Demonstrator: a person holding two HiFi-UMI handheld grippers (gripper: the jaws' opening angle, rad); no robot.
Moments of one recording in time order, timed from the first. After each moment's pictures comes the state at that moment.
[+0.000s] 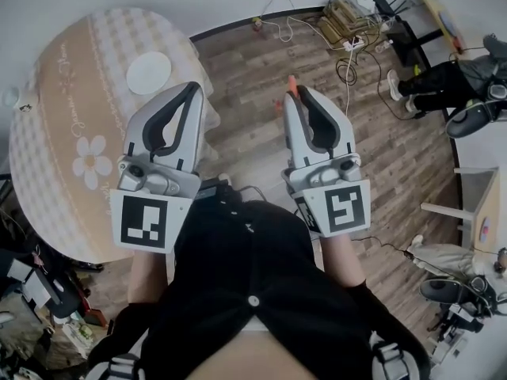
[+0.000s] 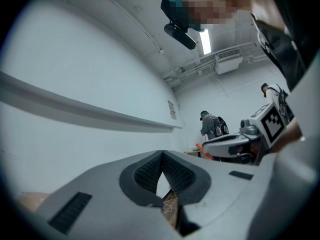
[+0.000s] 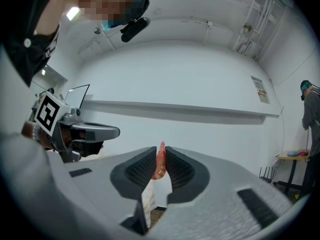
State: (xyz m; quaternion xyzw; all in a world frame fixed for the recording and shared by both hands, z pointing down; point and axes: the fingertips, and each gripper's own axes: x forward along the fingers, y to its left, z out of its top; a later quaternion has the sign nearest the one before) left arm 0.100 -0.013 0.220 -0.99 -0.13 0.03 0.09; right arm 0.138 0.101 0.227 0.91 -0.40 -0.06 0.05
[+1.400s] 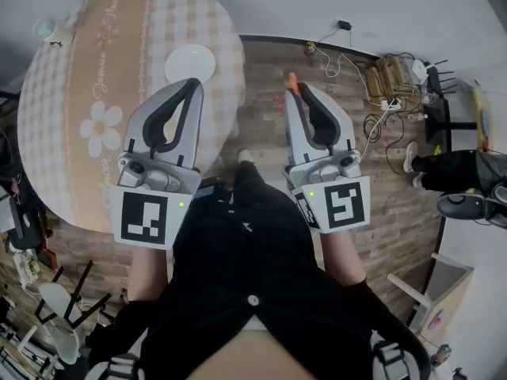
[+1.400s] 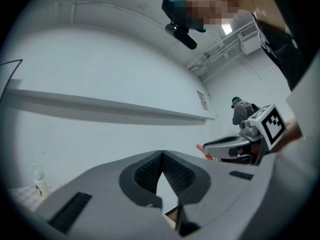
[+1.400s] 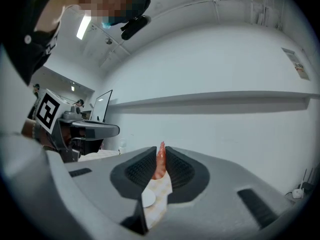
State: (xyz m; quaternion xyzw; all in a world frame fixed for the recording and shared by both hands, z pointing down) left arm 0.138 -0.112 0.233 -1.00 0.06 0.01 0.07; right arm 0.218 -0.020 0.243 0.82 -0.57 -0.04 0.06
